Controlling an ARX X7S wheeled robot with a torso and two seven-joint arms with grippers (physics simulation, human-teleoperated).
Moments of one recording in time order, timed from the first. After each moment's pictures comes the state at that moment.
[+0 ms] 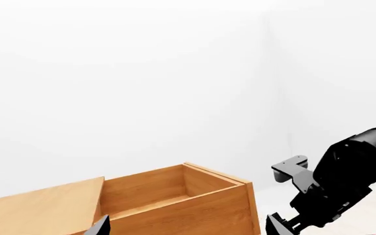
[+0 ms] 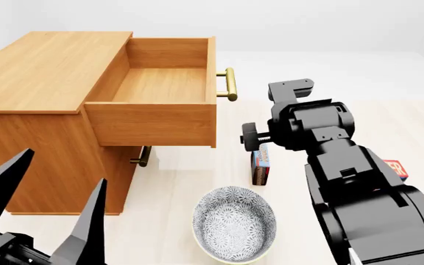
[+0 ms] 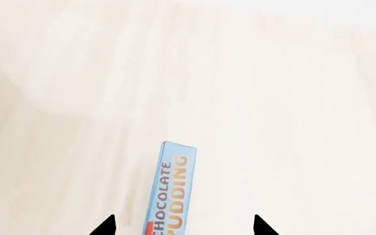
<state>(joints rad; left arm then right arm) -0.99 -1.49 1.77 0.74 -0.48 0.68 -0.91 1.43 0.01 -0.36 1.28 0.26 0.88 -0.02</state>
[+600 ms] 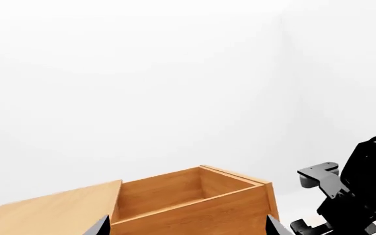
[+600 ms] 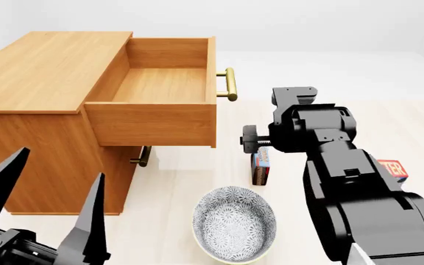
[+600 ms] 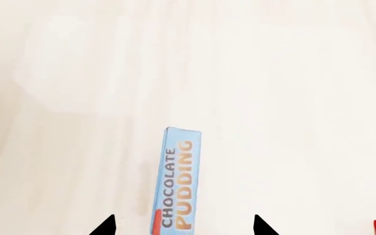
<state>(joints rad) -0.98 -1.44 1.75 0.70 -0.43 0.65 -1.01 1.42 0.00 -0.14 1.31 0.12 0.91 -0.01</state>
